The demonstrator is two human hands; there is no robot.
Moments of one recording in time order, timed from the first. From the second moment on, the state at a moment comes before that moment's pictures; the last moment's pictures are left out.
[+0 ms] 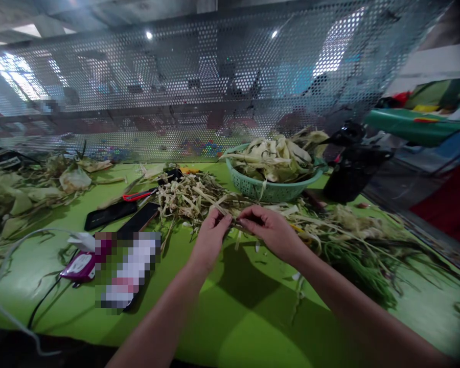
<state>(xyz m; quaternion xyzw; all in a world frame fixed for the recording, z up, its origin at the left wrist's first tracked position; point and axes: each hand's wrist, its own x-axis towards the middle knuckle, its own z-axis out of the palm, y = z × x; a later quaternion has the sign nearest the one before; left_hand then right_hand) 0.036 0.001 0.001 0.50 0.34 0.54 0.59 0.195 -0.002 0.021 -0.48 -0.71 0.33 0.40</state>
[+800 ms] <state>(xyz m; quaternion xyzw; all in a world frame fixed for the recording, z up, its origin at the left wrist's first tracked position) 0.035 0.000 0.004 0.50 0.34 0.53 0.60 0.193 -0.009 0.028 -0.50 -0.71 0.29 0.41</state>
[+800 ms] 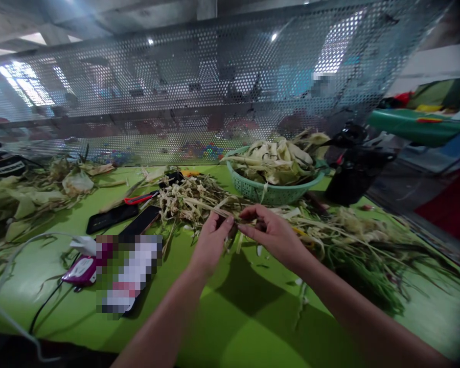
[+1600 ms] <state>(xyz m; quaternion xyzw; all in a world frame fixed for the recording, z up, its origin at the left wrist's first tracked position) 0.013 0.006 0.020 0.66 0.41 0.41 0.48 0.197 -0.006 0.035 -0.49 -0.63 0.43 0.41</state>
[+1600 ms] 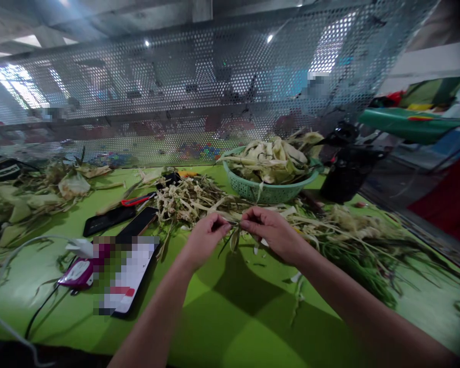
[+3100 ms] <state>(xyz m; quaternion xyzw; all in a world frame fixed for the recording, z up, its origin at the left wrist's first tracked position) 0.023 0.008 0.005 0.40 0.35 0.49 0.70 0.196 -0.004 0.026 -0.48 -0.76 0.19 0.39</state>
